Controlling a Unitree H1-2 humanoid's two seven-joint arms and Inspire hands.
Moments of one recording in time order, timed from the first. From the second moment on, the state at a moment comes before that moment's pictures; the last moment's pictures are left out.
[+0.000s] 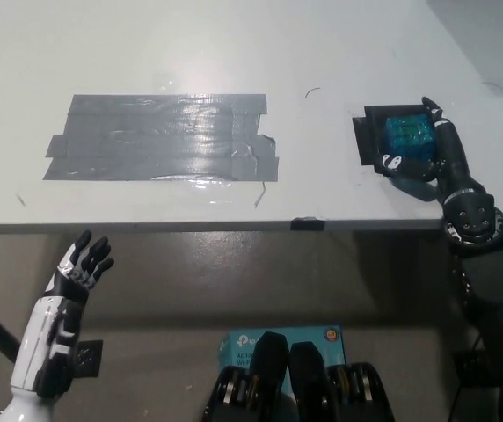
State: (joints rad) left_arm 0.04 0.19 0.03 -0.17 -0.13 -0.33 -0.16; right_arm -0.85 -0.15 -0.06 0.92 -0.21 0.00 -0.13
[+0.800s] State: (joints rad) left_arm 0.03 0.20 0.04 -0.17 -0.12 -0.33 -0.16; right_arm -1.00 -0.16 0.36 1.33 -0.43 -0.04 -0.48
